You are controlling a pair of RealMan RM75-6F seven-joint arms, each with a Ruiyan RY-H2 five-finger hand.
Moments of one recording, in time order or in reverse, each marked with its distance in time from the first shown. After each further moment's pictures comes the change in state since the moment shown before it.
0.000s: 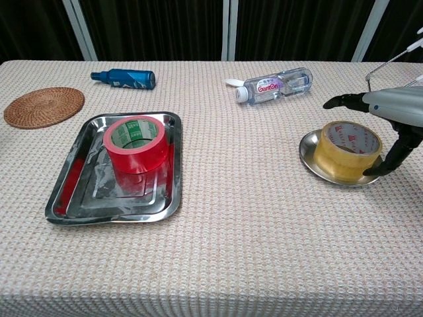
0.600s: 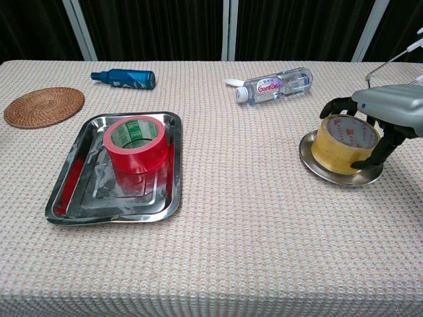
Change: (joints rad) left arm 0.009 0.003 -0.001 0.004 -0.002 0.010 -0.009; right arm 0.056 -0.066 -0.031 0.032 0.041 0.106 -0.037
